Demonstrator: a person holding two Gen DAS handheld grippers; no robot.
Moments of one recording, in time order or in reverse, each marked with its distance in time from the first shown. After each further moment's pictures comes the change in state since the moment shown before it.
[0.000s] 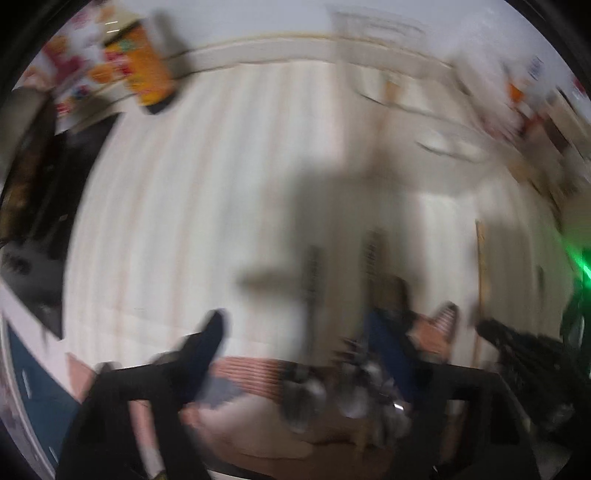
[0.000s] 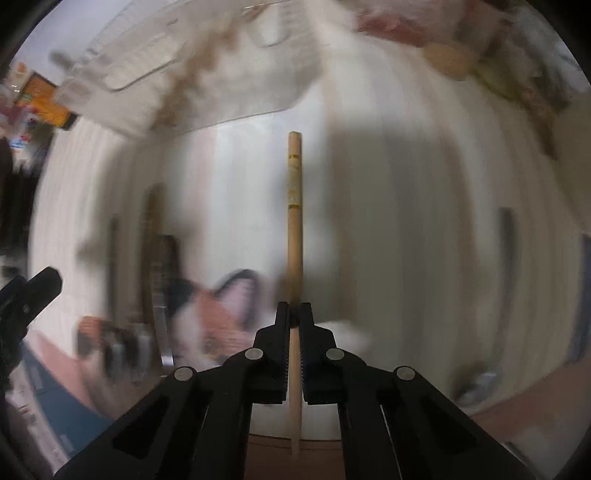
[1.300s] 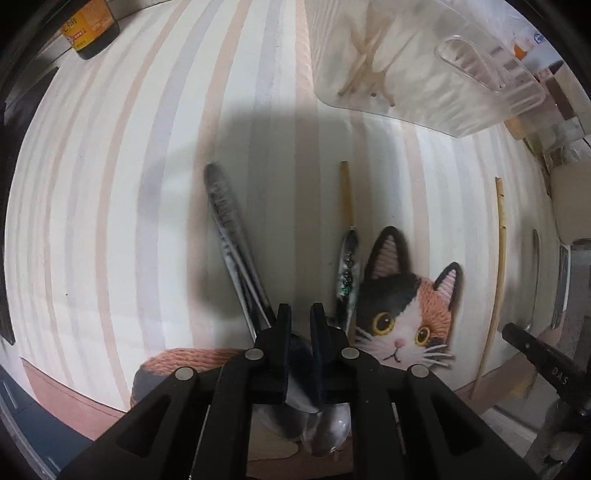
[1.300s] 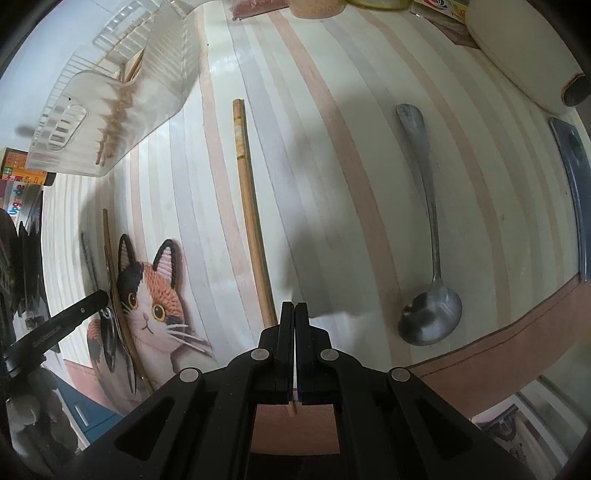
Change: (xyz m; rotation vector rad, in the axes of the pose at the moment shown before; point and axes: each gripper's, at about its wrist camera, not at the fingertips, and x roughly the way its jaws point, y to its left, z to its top) left arm 0.058 0.021 -0.005 -0.003 0.196 -0.150; right arm -0.018 -0.110 -0.044 0.248 0.060 0.117
